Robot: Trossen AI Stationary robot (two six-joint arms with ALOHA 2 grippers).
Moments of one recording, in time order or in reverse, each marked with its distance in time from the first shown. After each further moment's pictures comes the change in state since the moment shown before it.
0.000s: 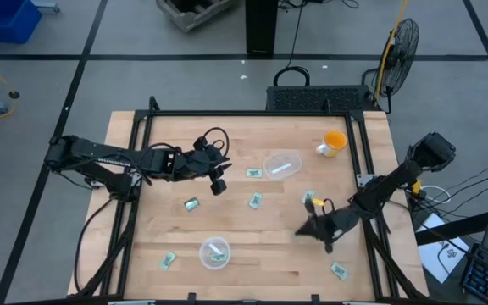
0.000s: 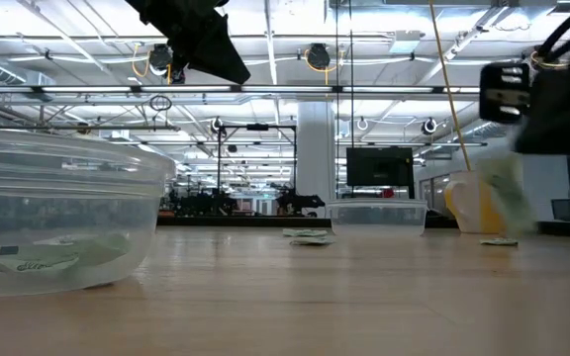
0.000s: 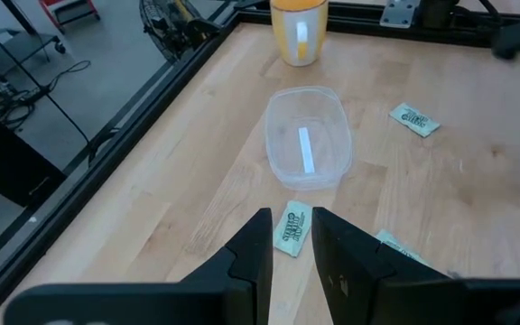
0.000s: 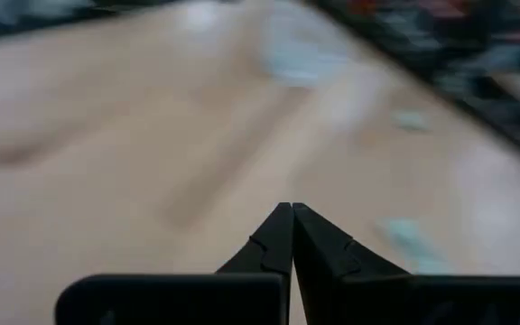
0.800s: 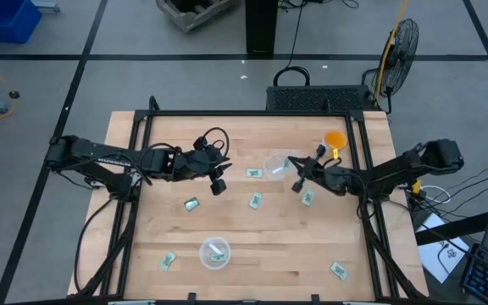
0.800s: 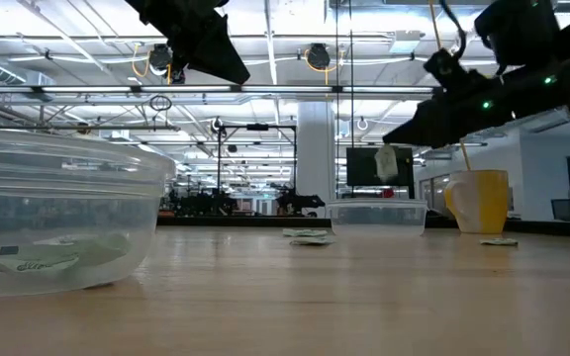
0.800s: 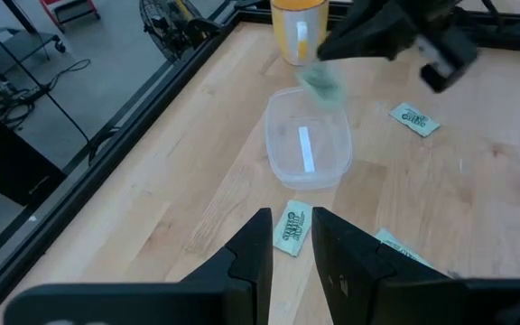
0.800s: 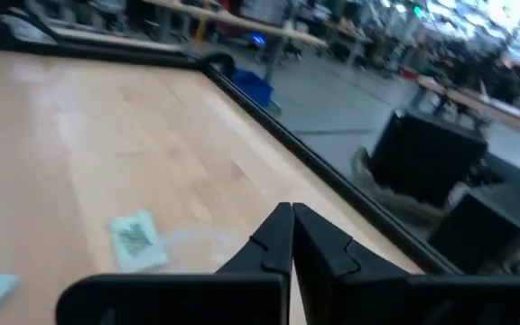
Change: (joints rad) left arm 0.000 0.000 0.000 -0.003 0.000 -0.003; right arm -0.582 -0.040 0.001 0.155 0.327 0.182
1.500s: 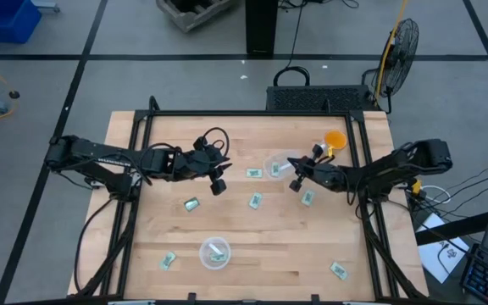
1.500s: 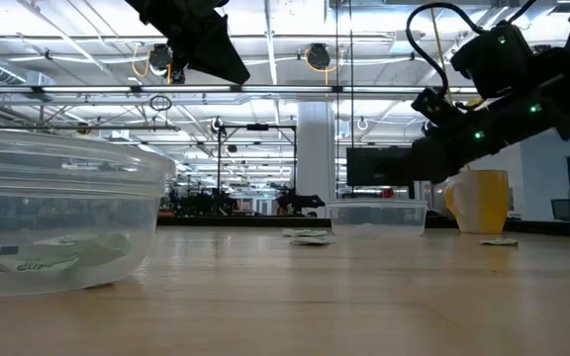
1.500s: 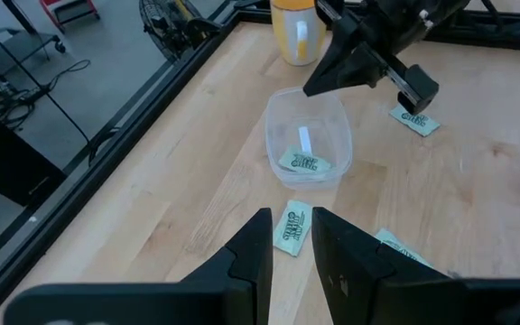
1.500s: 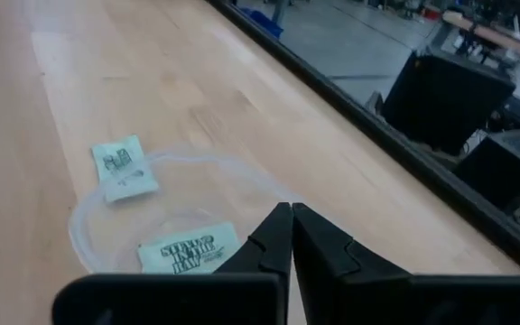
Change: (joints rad) left arm 0.000 0.000 0.000 0.000 0.000 0.003; right arm -0.093 0.122 0.000 -0.055 -0.106 0.095
